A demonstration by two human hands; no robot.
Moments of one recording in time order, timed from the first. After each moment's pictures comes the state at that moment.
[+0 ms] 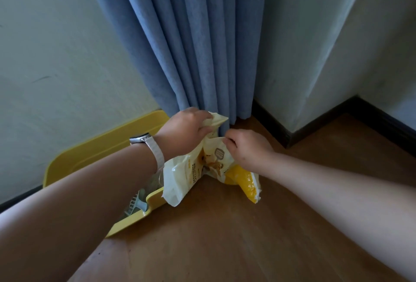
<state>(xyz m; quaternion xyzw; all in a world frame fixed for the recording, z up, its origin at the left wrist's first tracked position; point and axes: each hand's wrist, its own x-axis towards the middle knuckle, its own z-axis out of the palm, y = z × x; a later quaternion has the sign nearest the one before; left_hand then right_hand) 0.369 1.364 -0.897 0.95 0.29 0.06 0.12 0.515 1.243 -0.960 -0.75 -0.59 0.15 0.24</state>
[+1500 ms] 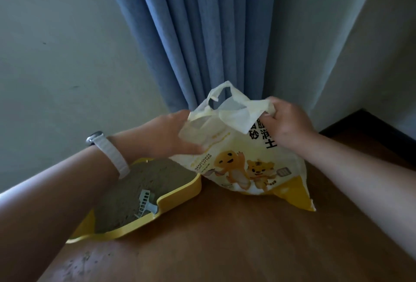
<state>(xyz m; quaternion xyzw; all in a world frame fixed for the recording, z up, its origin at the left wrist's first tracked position) 0.319 1.351 -0.809 0.89 0.38 -0.09 0.25 0.559 1.225 -0.879 -0.75 -0.52 0.10 0.40</state>
